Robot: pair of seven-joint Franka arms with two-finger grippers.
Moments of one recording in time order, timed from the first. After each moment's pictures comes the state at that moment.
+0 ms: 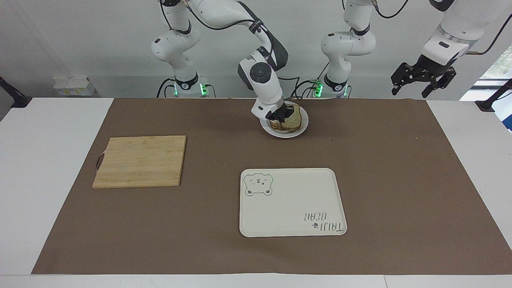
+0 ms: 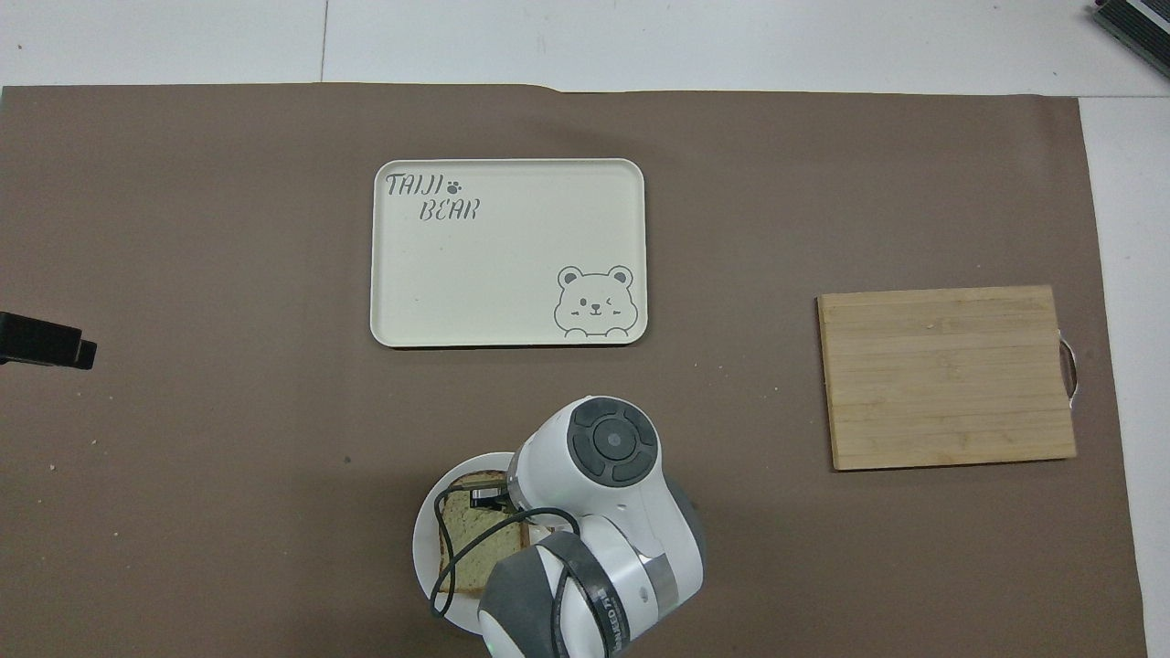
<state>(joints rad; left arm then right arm) -0.02 -0.09 0.00 -1.59 -0.03 1.46 0.13 0.87 0.22 -0.10 -2.02 0.51 2.22 0.46</state>
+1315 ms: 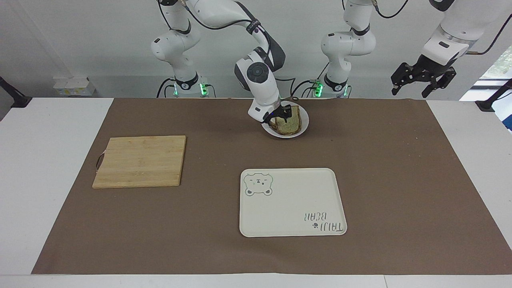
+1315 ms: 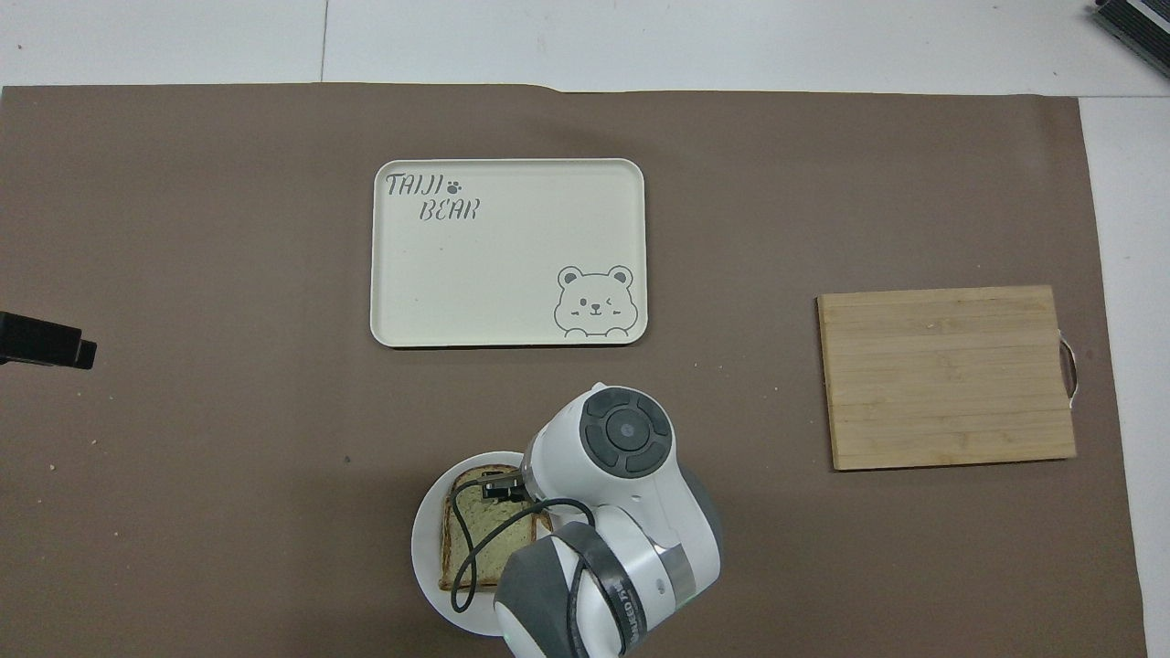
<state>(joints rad) -0.02 -0.09 0.00 -1.59 -0.03 1.46 0.13 0.82 0.17 -0.11 -2.00 0.40 2.15 0.41</state>
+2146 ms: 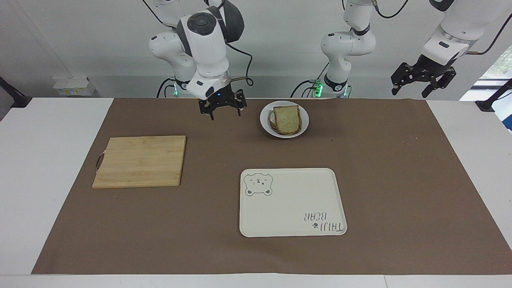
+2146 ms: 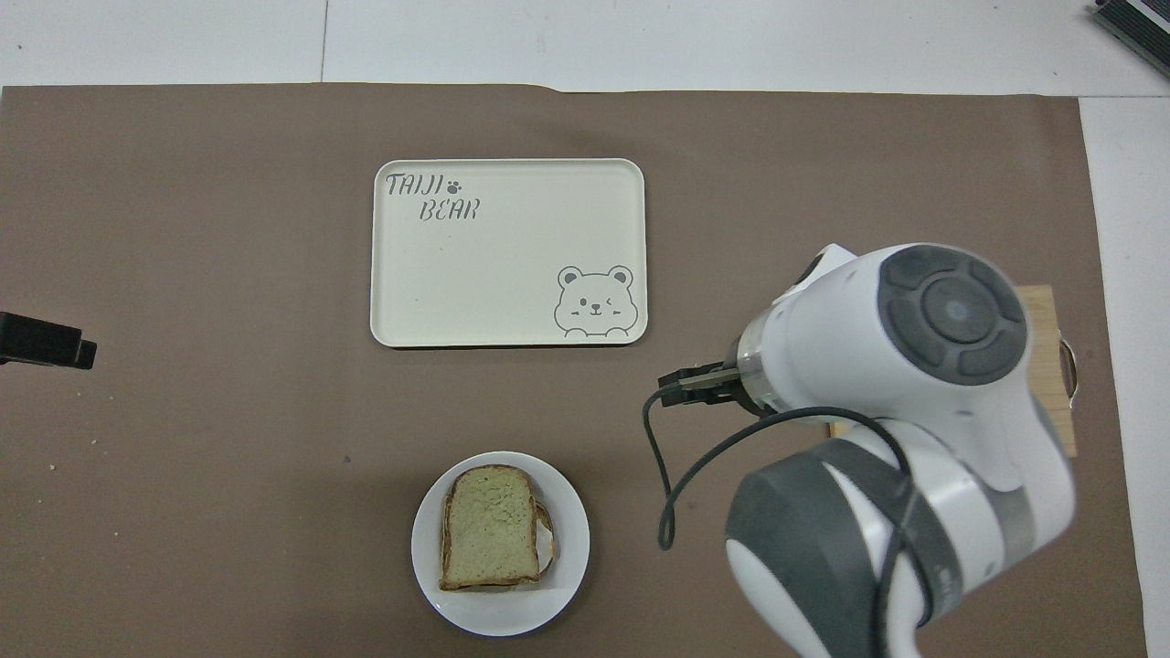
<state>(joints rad) -0.02 -0.09 0.00 -1.59 -0.03 1.46 0.13 0.48 -0.04 -0.12 -1.85 0.08 1.79 0.22</state>
